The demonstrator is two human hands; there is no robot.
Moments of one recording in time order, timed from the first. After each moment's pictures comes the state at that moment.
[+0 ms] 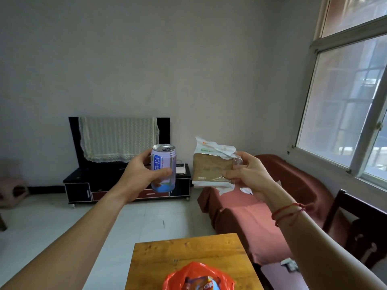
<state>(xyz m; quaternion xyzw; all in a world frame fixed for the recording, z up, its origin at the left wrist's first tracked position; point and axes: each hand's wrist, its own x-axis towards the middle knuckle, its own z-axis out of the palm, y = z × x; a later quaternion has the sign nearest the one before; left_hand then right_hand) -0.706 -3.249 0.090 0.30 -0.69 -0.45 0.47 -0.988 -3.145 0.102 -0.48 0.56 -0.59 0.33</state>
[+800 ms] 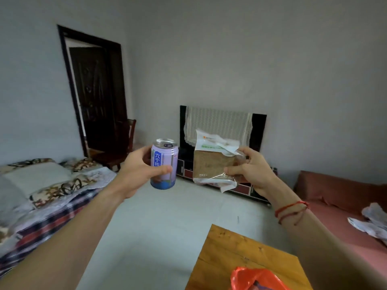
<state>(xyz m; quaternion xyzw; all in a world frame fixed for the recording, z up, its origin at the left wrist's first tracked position) -0.505 -3.145 0.080 0.48 -0.58 -0.29 0.58 -0.792 -3.207 0.097 -0.62 0.41 -0.46 0.49</state>
